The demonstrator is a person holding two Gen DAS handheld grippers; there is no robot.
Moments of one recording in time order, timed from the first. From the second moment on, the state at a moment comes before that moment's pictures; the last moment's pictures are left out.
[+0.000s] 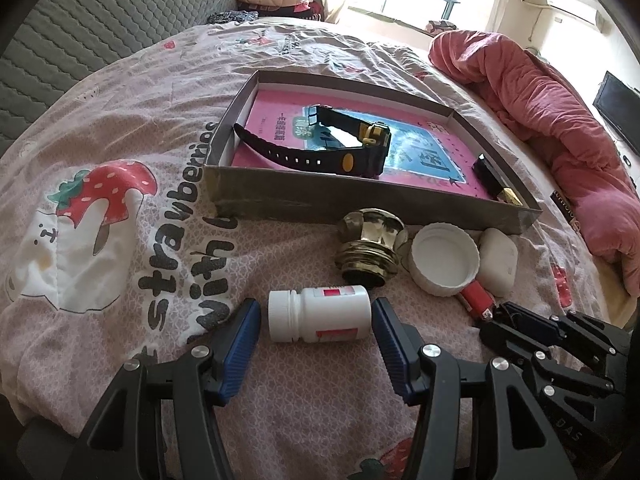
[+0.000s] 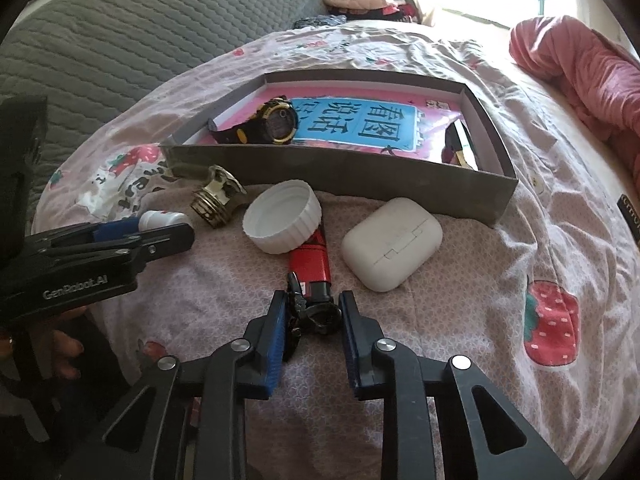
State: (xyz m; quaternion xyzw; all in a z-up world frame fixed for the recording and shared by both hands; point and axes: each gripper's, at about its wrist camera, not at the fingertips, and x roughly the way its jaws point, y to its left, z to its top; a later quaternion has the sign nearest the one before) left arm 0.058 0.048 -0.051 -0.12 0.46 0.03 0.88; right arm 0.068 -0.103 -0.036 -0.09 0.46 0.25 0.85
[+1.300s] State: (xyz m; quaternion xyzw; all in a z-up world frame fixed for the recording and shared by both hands) left arm 0.052 0.059 -0.029 -0.10 0.40 0.03 0.91; right arm 0.076 -0.127 -0.006 -0.04 0.41 0.25 0.88
